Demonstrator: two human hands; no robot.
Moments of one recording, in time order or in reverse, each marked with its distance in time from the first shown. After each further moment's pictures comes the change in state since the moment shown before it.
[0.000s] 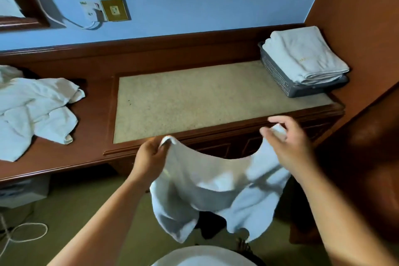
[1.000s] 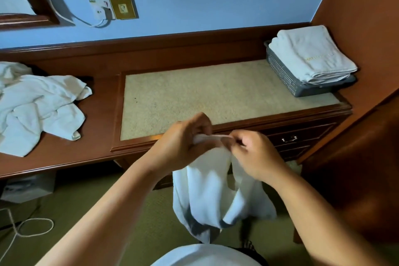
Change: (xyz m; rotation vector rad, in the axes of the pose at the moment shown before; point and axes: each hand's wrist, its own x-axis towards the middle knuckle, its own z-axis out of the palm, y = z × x) left_hand -0.012 0.083 -0.024 0.067 -0.331 0.664; right_hand -0.042 -0.067 0.056 -0.115 -0.416 -0.267
